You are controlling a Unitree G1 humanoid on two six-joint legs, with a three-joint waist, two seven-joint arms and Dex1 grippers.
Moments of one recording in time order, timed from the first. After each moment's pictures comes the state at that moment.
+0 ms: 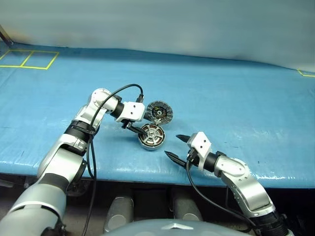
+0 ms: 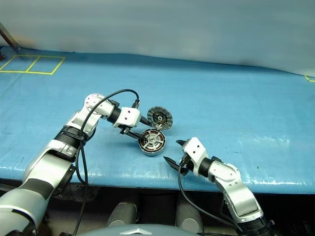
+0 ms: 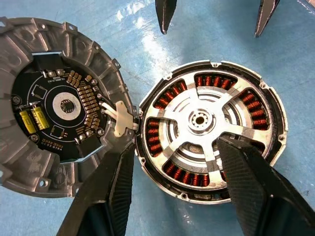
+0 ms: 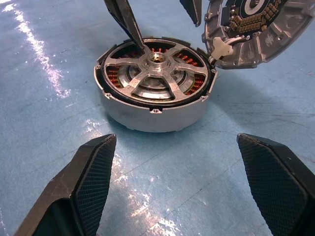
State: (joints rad) left arm -0.88 0.46 -0.39 0.69 0.09 -0.30 -1.44; right arm 0.08 -0.46 0.19 -0.35 0.20 0.33 0.65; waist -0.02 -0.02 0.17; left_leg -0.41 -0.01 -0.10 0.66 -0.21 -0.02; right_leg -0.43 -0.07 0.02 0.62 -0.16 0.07
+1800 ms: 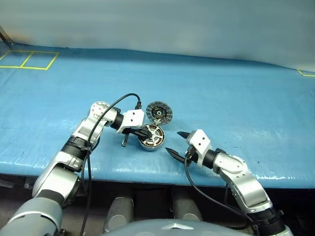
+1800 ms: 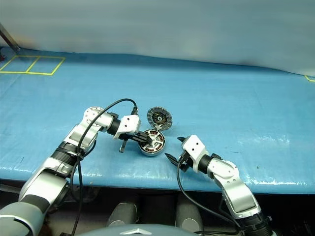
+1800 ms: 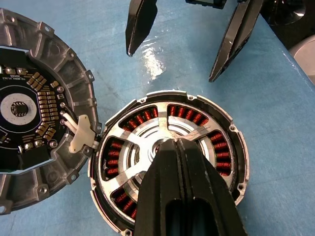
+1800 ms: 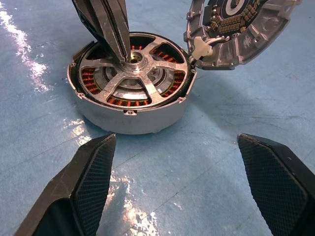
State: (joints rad) left arm -0.68 0.48 -0.37 0.39 0.01 -0.01 -1.40; right arm 0.05 -0.45 0.19 -0.32 0.14 0.31 0.63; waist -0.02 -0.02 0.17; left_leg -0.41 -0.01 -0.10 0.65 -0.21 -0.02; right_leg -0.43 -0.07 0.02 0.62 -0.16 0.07
